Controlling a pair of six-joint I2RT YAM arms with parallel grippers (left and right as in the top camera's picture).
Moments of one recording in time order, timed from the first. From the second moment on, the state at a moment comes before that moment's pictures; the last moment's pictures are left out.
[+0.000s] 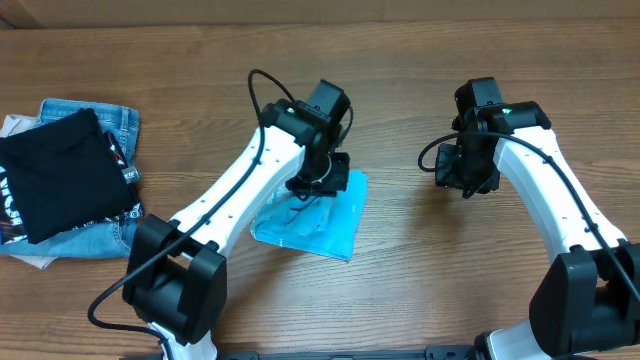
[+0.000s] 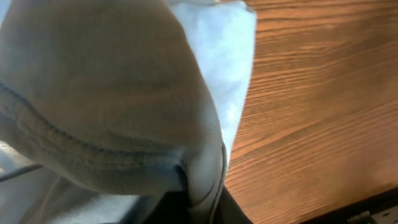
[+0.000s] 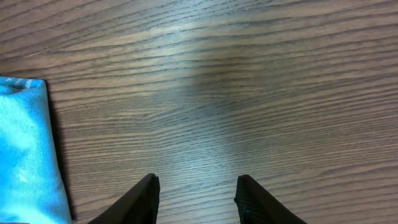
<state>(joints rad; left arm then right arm) -0.57 1.89 1.57 -1.12 0.24 -0.45 0.13 1.69 1.33 -1.14 -0.02 0.31</state>
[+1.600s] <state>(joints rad) -0.16 1.87 1.24 -1.07 0.20 -0.39 0.61 1.86 1.33 -0.69 -0.09 0.07</state>
